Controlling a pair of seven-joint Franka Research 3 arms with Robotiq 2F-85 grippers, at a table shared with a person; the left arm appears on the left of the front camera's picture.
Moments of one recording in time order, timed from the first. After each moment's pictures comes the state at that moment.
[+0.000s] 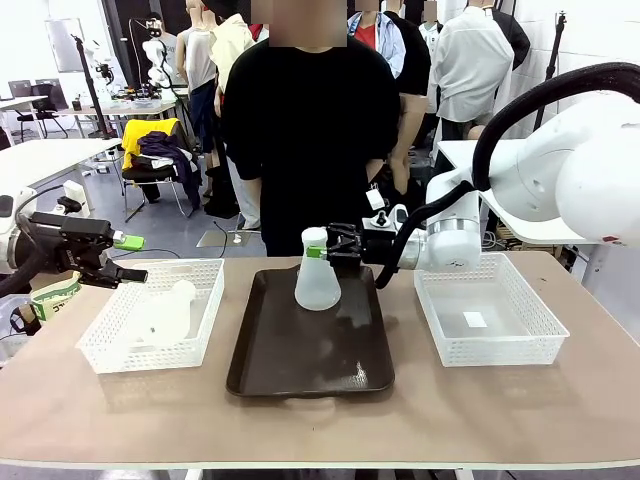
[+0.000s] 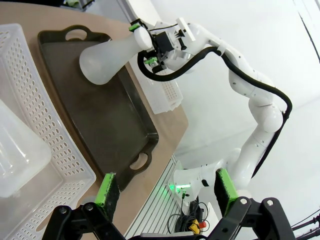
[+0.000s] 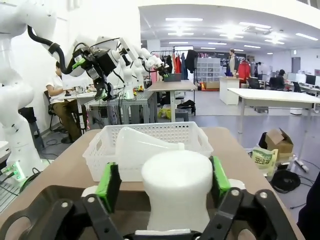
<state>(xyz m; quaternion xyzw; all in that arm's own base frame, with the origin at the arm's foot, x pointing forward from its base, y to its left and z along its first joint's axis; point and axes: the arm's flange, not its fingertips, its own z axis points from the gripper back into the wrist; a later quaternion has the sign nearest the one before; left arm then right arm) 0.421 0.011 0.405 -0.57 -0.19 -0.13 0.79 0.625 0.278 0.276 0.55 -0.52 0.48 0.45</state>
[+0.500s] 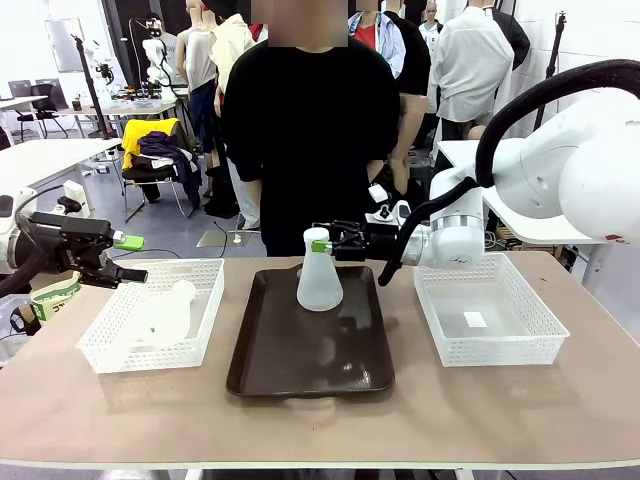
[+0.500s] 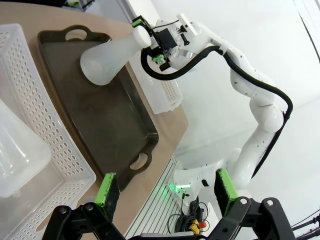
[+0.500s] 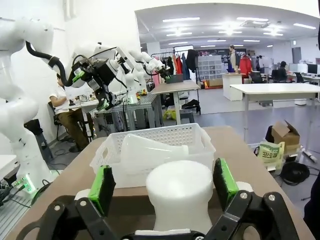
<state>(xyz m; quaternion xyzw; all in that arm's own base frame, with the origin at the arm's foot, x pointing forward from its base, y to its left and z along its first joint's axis) 0.421 0.011 0.405 -0.57 -0.19 -0.13 0.79 0.628 0.271 0.287 0.58 -0.49 0.45 0.47</state>
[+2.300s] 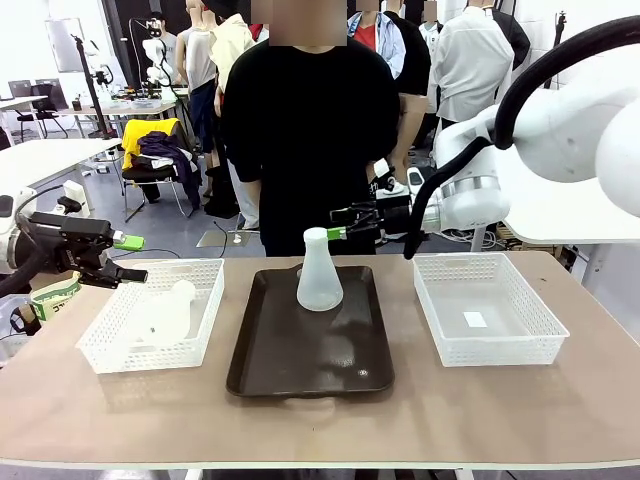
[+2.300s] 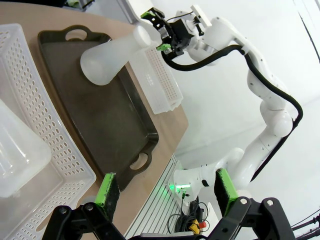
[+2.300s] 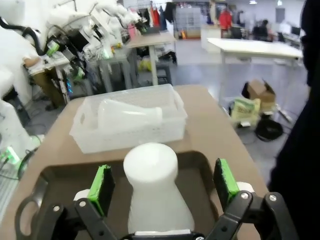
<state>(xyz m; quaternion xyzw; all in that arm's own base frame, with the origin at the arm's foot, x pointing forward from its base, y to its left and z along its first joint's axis) 0.421 0.012 0.405 -0.57 -0.19 -0.13 0.79 0.634 0.234 0.347 0.45 -0.46 0.51 0.56</state>
